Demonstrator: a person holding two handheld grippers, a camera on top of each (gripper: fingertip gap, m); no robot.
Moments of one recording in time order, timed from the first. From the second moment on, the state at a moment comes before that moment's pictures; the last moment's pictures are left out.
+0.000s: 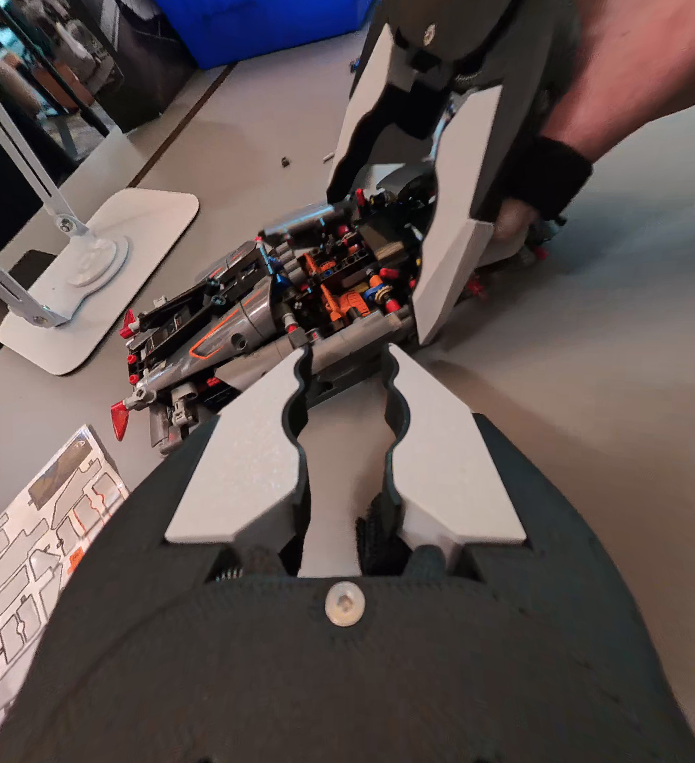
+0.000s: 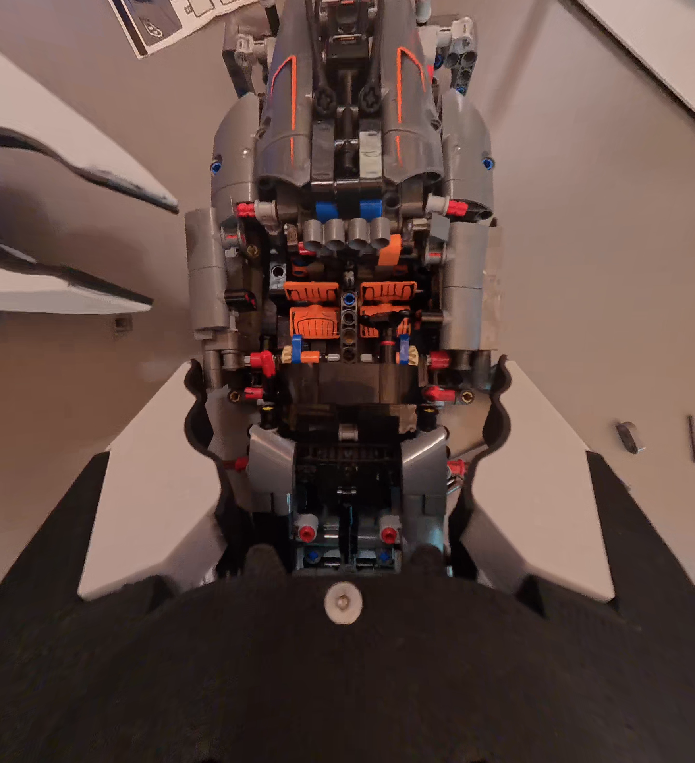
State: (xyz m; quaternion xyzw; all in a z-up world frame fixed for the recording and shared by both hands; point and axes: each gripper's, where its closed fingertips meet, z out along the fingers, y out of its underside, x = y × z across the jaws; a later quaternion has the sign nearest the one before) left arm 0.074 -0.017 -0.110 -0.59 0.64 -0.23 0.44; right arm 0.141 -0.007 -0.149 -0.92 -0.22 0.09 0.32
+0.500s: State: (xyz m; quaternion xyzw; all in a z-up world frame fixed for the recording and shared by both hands) left arm 0.089 -0.055 -0.136 -0.65 0.62 -0.24 0.37; right arm 0.149 -0.012 -0.126 -0.87 -0.26 0.26 0.33
